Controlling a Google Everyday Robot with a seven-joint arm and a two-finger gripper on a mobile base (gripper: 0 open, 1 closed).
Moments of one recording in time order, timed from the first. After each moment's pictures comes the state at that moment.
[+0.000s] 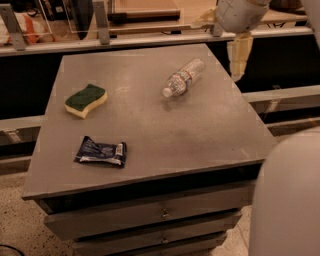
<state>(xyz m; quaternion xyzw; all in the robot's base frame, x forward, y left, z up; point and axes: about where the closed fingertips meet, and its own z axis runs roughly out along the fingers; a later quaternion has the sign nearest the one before) 0.641 -0.158 0.973 -0.84 0.50 -0.03 0.20</state>
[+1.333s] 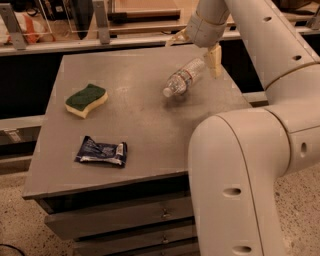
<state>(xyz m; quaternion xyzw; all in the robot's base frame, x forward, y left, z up) 0.723 -0.121 0.904 -0.92 0.35 -0.05 0.15</state>
